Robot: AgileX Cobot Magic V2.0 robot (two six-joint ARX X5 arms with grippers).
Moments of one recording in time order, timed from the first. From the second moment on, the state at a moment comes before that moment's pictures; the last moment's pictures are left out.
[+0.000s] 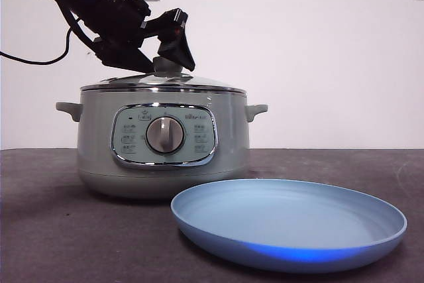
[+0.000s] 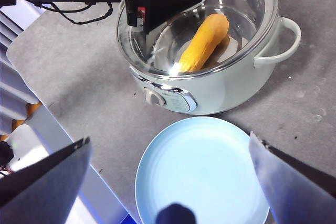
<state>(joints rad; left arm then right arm) -0.44 1.60 1.10 0.10 0.13 0.05 0.39 1.07 1.18 -0.82 -0.47 -0.05</state>
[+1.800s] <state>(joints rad) -0.26 1.05 1.41 -0.61 0.31 0.12 0.52 1.34 1.18 -0.37 -0.36 0.10</state>
